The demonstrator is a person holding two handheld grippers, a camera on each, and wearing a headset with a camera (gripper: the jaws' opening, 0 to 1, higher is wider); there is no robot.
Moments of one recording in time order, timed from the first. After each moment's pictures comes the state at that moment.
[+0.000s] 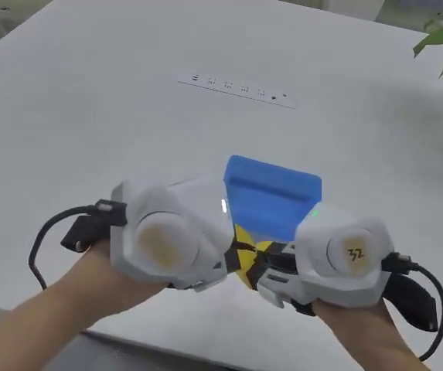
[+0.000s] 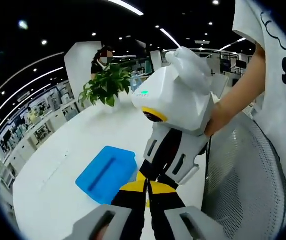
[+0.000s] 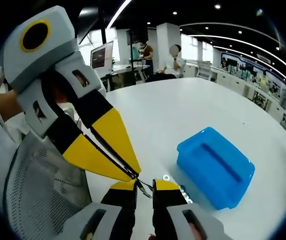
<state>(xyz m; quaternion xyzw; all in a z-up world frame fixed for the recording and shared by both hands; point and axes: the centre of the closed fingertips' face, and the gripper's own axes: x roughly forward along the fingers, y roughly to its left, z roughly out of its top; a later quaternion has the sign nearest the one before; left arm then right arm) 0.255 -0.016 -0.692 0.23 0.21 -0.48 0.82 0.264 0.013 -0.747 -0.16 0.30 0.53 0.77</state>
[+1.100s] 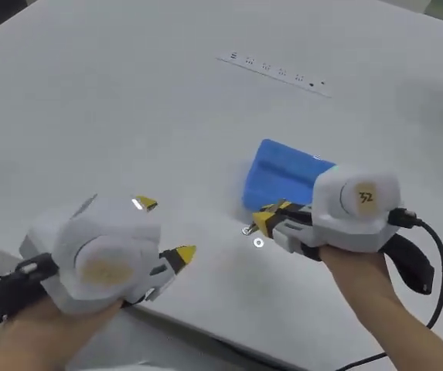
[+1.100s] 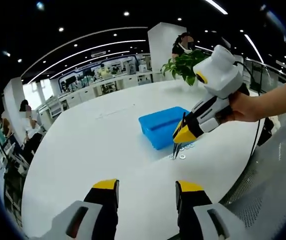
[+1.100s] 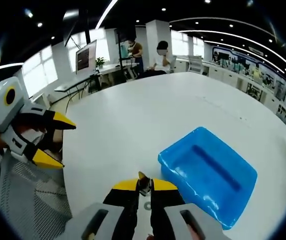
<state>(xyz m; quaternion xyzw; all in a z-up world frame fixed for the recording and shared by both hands) 0.237 0.112 -0.739 0.12 0.29 -0.17 0.93 0.315 0.030 -0.773 -0.15 0.33 0.50 0.79</state>
